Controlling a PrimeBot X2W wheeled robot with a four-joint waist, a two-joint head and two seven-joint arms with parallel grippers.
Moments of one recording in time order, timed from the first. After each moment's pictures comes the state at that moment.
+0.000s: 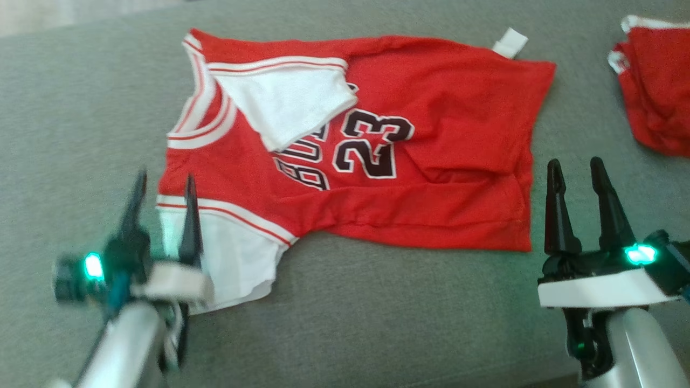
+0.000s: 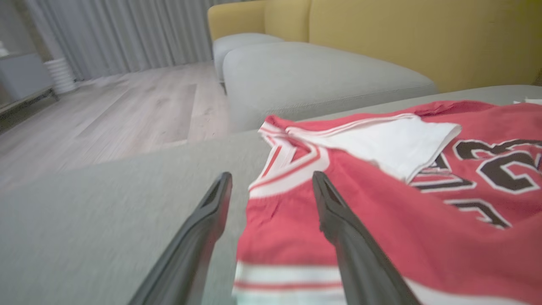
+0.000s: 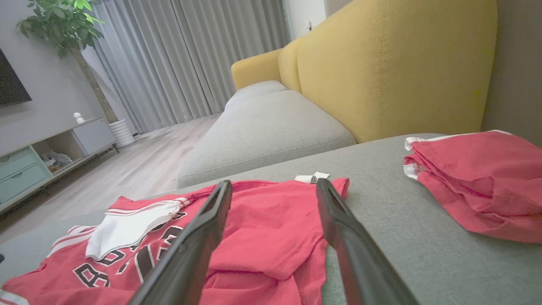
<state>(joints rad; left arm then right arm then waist) -0.33 0.32 -0.42 0.36 -0.36 0.22 -0.24 -0.08 -0.10 0.07 0.07 0.34 0.13 -0.26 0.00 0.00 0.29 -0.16</state>
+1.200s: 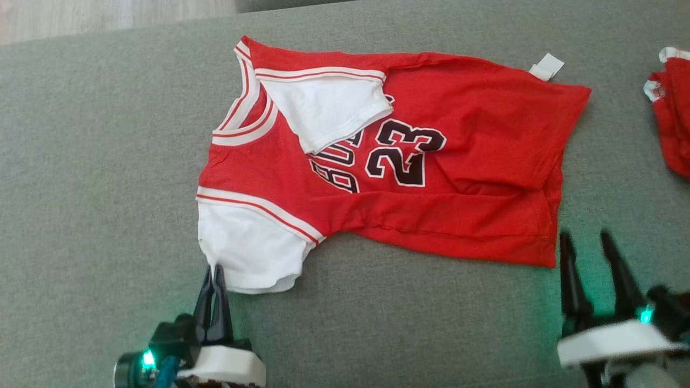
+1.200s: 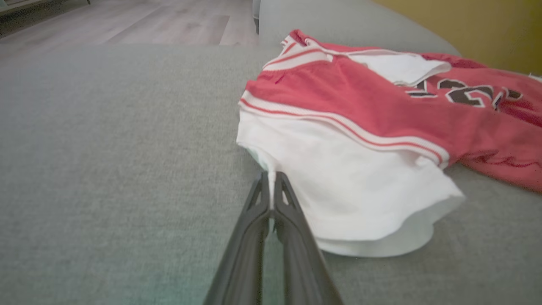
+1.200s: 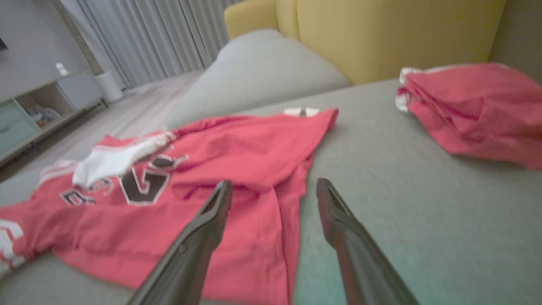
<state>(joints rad) -0.02 0.19 -0.45 0.25 -0.44 0.33 -0.23 0.04 -0.14 0.03 0.16 0.34 0.13 -0.26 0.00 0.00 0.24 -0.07</state>
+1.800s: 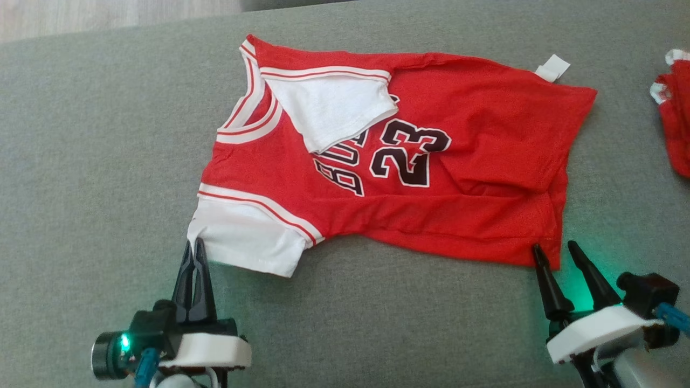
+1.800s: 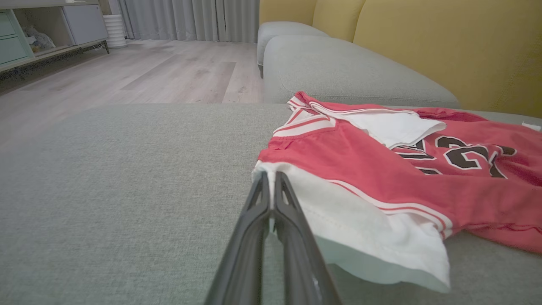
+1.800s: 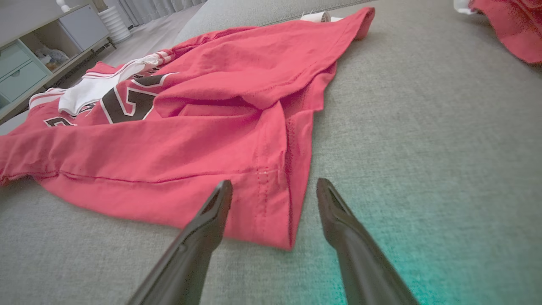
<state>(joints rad) -0.04 0.23 -0.41 0.13 -0.40 0.34 -0.25 -0.06 -0.29 0.26 0.42 0.50 0.13 -0.24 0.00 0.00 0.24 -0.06</state>
